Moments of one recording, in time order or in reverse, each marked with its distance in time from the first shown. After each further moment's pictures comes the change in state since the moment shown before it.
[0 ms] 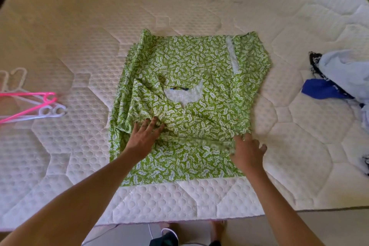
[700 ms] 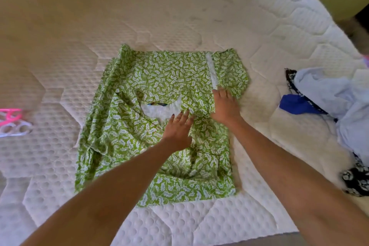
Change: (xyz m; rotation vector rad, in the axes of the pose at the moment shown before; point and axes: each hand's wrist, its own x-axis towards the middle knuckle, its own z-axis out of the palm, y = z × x) left_hand 0.110 0.137 -0.059 -0.112 0.099 0.137; right_hand 0.153 0.002 -0.084 -0.042 0.071 -0.240
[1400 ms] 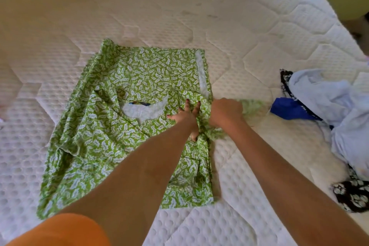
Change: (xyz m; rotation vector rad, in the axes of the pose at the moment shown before) left_hand 0.094 0.077 -0.023 -0.070 -0.414 -0.291; right_hand -0.029 0.026 -0.050 -0.220 -0.161 0.068
